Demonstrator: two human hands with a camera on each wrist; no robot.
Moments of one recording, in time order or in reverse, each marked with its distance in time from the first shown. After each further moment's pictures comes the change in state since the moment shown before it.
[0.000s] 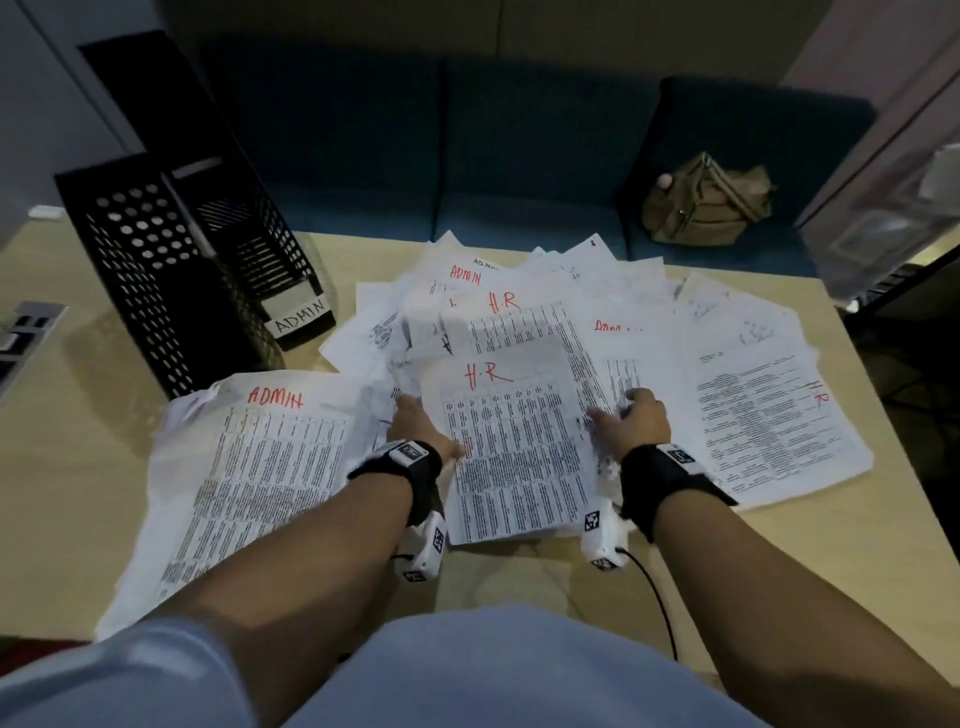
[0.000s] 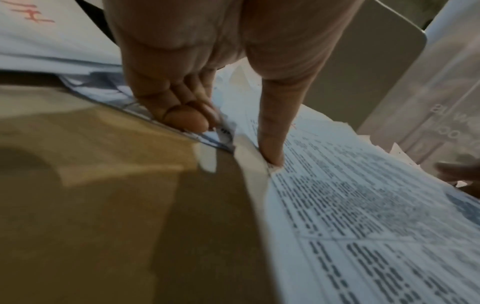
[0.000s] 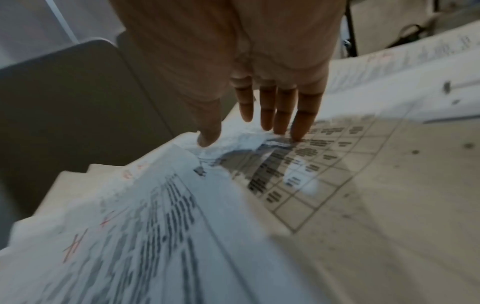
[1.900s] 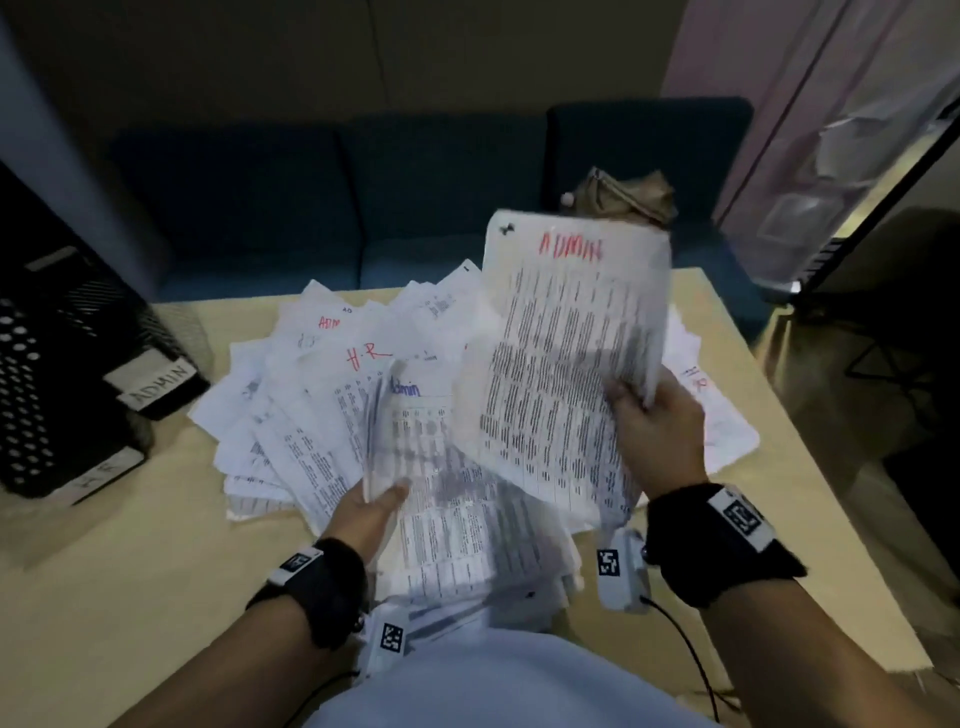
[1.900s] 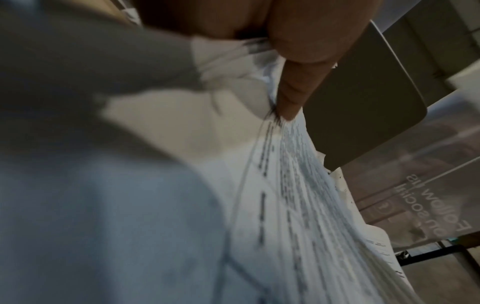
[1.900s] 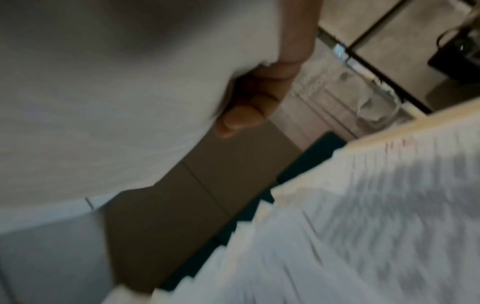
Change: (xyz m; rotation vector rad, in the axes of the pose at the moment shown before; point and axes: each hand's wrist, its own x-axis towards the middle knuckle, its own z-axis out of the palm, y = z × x) left_hand -0.099 0.043 0.083 -0.498 -0.135 0.035; right_hand 0.001 0.083 -0.154 0.563 0.296 -0.391
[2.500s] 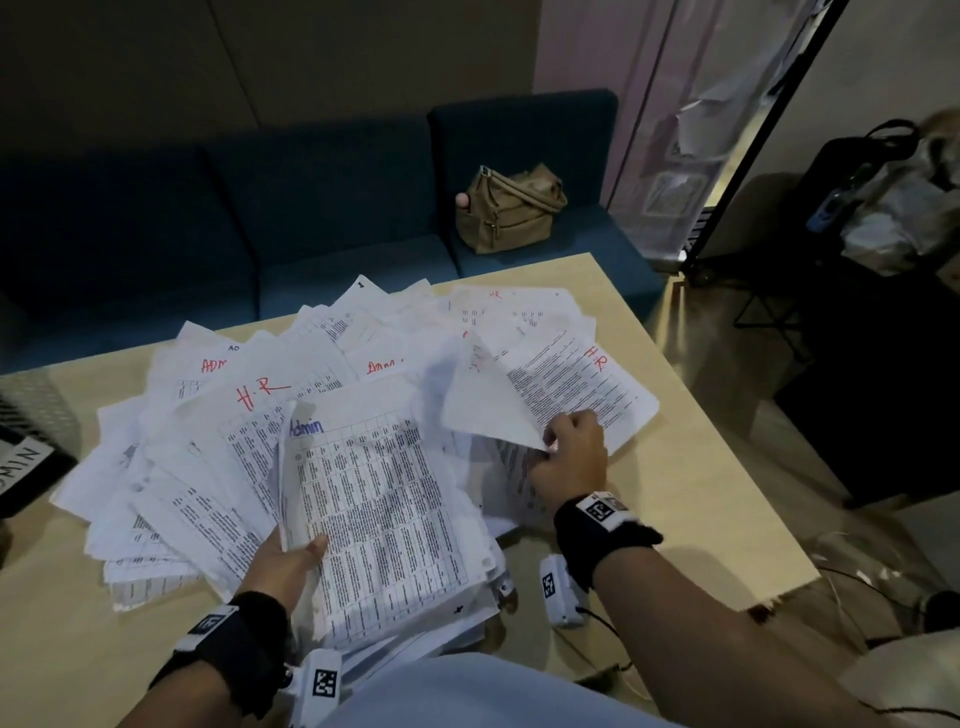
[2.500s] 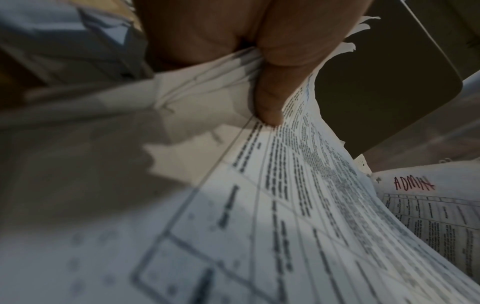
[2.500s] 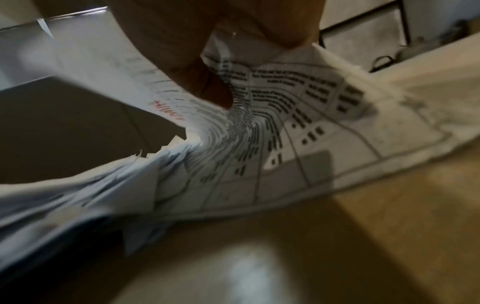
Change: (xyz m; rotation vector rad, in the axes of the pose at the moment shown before) left_hand 0.032 -0.018 0.002 0.090 -0.014 0.000; right_hand -0.012 0.111 0.010 -0.524 -0.014 0.088
